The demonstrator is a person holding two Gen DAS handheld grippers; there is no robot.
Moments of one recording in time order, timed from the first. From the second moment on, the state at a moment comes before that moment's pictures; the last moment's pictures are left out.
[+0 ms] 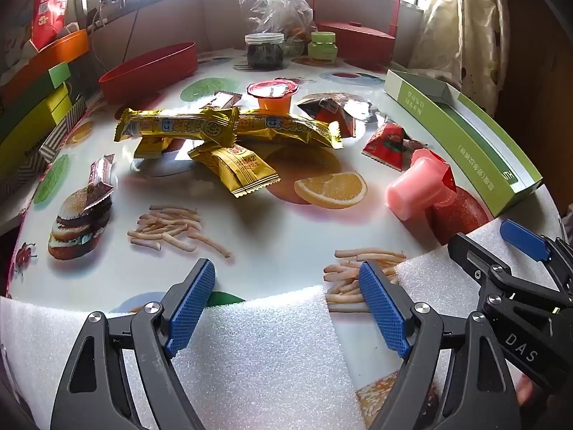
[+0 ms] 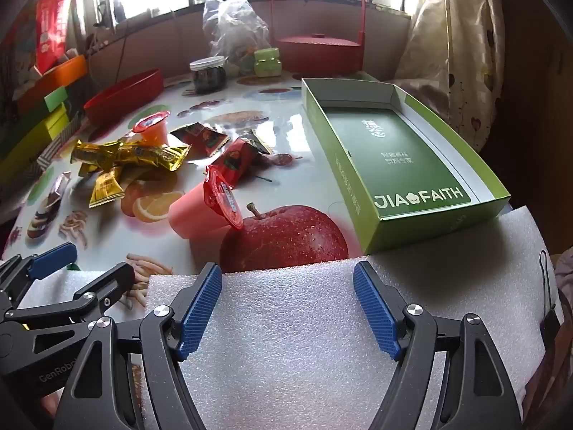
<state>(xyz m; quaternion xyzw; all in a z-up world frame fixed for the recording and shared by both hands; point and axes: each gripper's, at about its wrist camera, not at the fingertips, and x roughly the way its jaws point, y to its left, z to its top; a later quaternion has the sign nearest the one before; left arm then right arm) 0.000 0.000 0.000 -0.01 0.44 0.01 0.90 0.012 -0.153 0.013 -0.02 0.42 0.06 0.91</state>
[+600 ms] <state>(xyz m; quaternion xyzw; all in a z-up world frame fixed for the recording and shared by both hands) 0.000 0.001 0.004 -0.01 0.44 0.01 0.90 0.008 -0.154 0.013 -0.01 0.41 0.05 0.91</state>
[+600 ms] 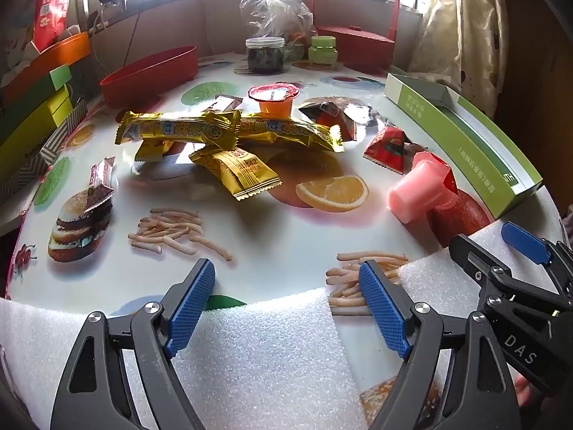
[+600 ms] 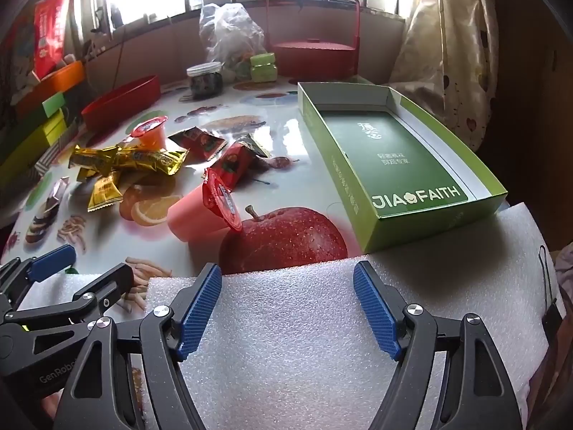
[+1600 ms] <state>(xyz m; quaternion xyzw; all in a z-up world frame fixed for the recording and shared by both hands) -0.002 0.002 0.003 -0.01 0.43 0.01 0.90 0.006 -0.154 0.014 -0.01 0.40 0.05 0.92</state>
